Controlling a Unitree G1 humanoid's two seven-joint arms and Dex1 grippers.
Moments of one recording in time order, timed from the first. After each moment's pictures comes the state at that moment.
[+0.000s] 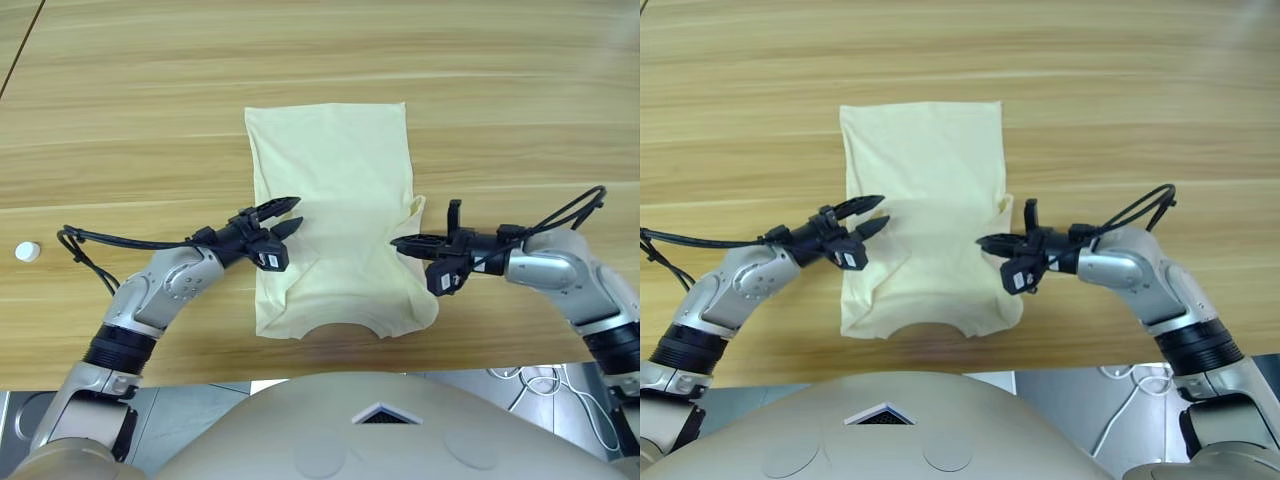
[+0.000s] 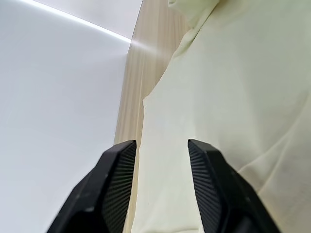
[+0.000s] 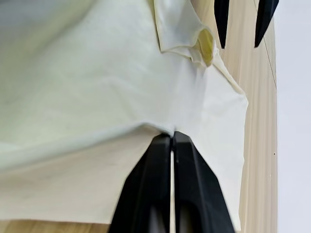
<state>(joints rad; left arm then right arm) 0.00 0.66 -0.29 0.00 0.60 -0.59 -0.31 -0.05 -0.85 0.32 -0.09 -0.33 -0.62 0.76</state>
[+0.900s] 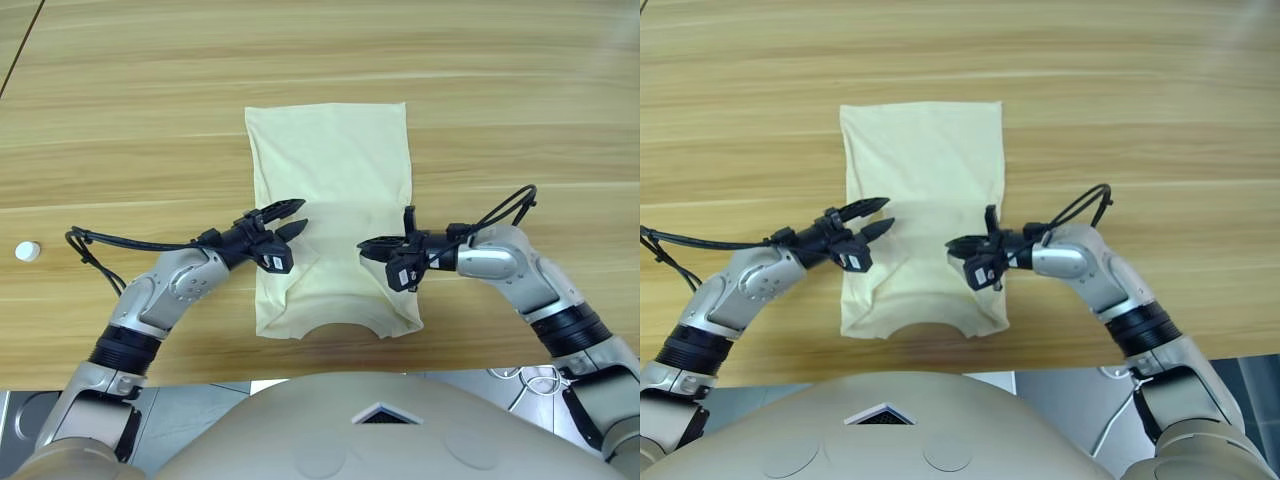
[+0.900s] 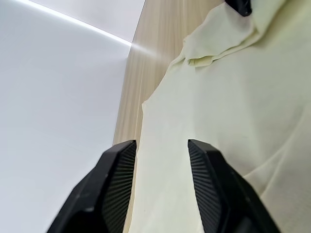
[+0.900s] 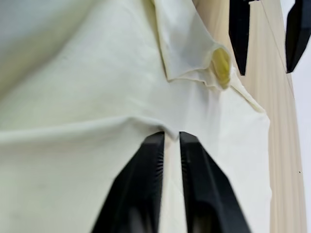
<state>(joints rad) 0.00 0.64 -0.31 0.00 0.60 -0.59 -0.31 -0.14 -0.68 0.45 0.00 -0.38 -0.54 0.80</state>
